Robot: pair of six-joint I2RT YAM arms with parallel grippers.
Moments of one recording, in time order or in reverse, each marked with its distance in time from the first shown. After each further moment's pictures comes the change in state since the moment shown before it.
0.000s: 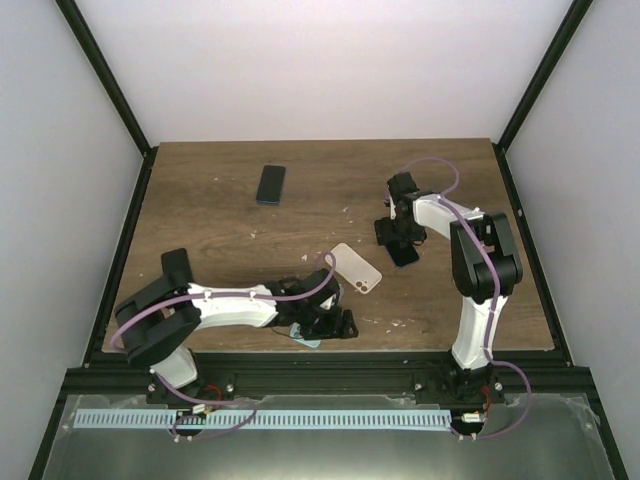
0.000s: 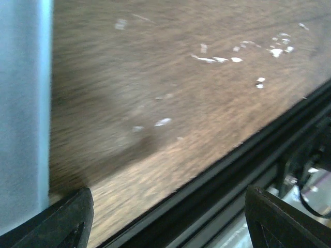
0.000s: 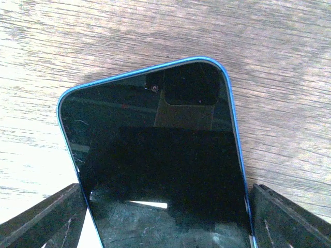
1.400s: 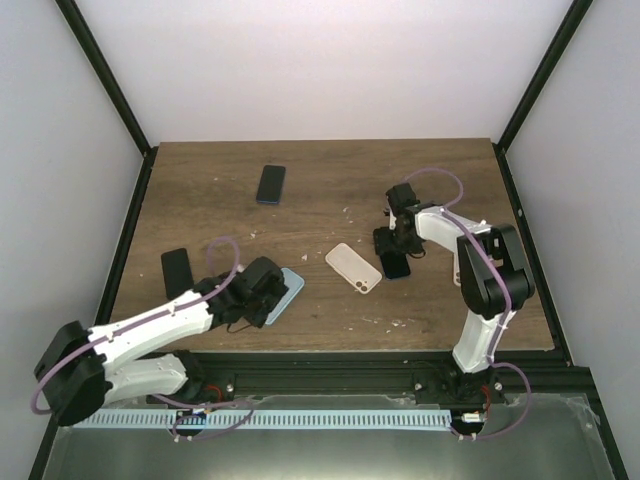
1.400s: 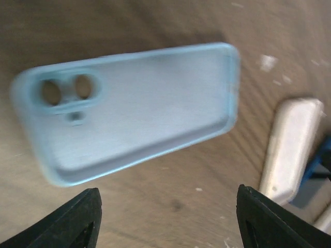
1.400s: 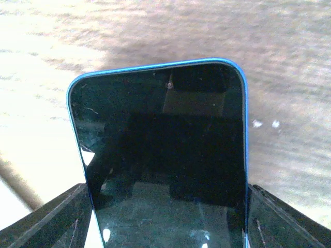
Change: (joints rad) left arm 0.196 -0.550 -0.150 -0.504 -0.558 -0.760; right arm 0.039 -0.125 -0.153 0.055 -0.056 0.106
